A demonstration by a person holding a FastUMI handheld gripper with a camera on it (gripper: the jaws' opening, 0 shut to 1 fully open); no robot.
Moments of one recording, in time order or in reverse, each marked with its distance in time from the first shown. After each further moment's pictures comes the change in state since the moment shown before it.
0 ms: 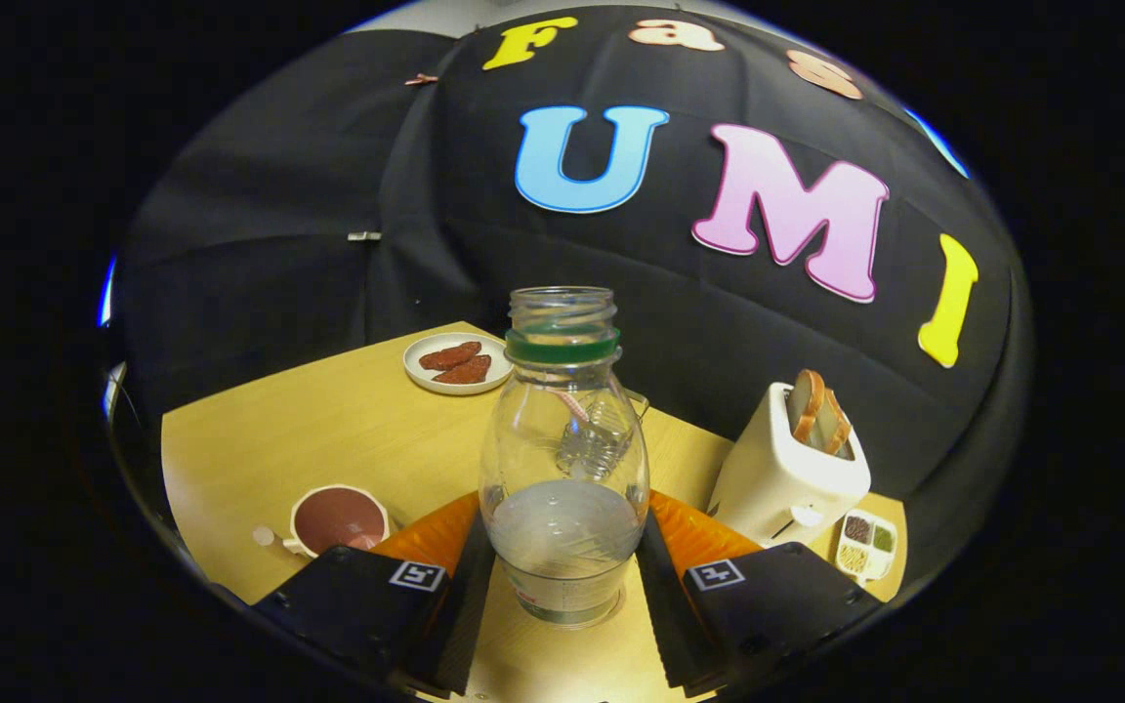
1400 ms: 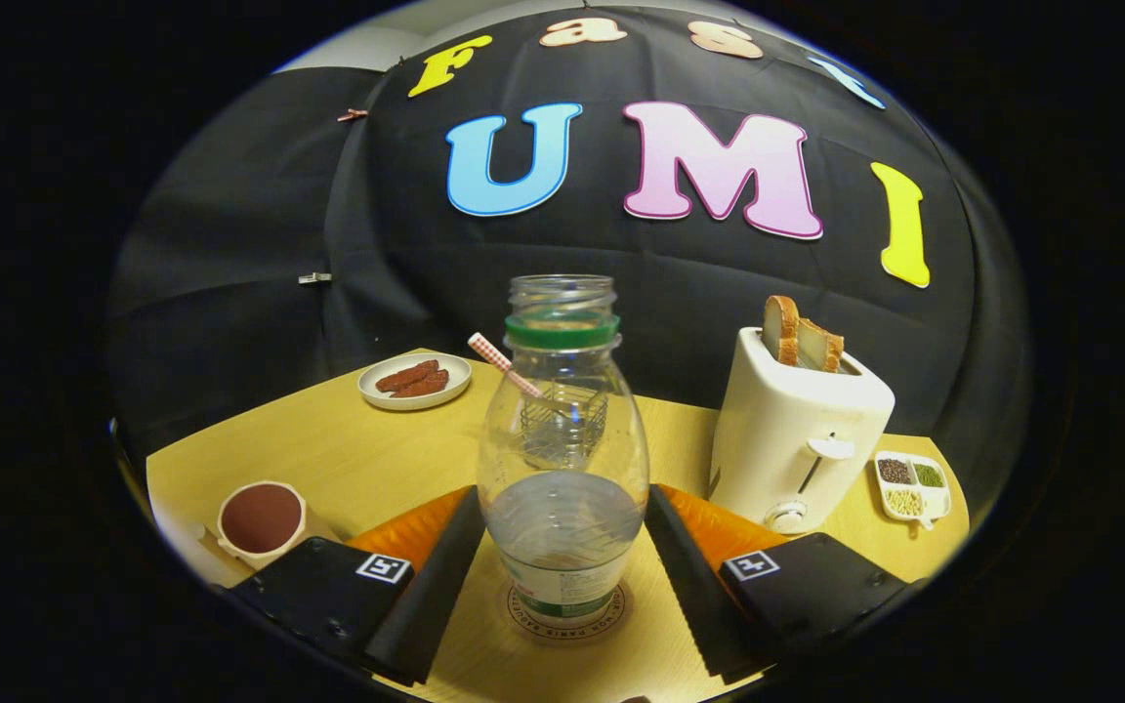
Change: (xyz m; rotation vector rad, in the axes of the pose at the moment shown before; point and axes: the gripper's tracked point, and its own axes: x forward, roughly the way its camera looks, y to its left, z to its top) arm 0.022 -0.020 -0.033 0.144 -0.065 -0.090
